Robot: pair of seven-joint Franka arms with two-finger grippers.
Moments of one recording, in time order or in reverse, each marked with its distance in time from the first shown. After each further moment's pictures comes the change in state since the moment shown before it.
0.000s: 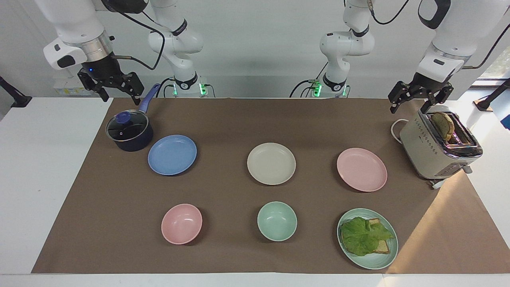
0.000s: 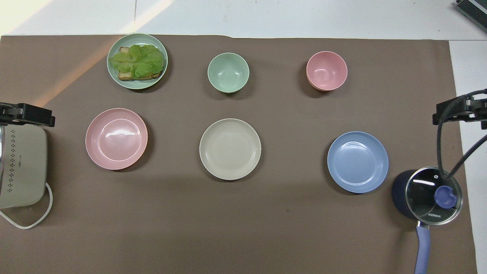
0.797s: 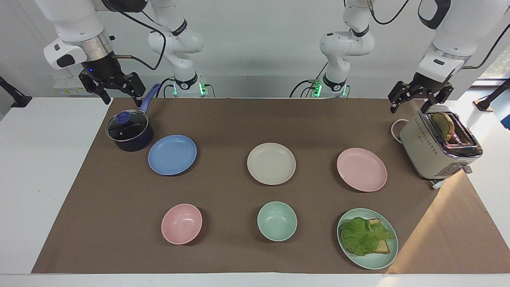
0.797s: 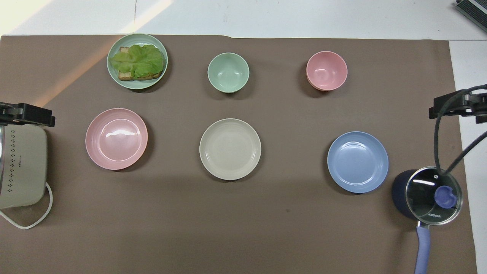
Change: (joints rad) left arm 0.000 0.000 0.000 0.000 0.000 0.000 0.000; right arm 0.001 -0.001 -0.001 -0.007 0.034 0.041 0.000
